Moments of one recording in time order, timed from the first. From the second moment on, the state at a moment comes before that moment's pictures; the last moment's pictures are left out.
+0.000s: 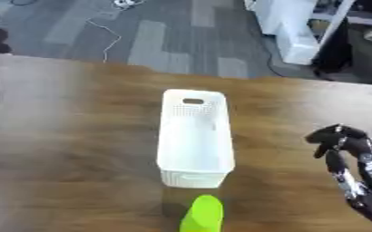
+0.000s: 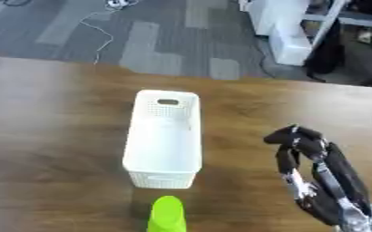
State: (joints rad) left arm -0.27 0.59 -0.04 -1.99 -0.53 -0.33 0.51; right arm 0.04 -0.68 0.30 -1.99 0.46 -0.32 -0.19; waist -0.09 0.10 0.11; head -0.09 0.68
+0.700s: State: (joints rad) left arm -0.28 0.59 -0.04 -1.99 -0.53 -0.34 0.51; right arm -0.02 -0.72 0.39 -1.99 0.40 -0.22 -0.10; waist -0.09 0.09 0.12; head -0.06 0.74
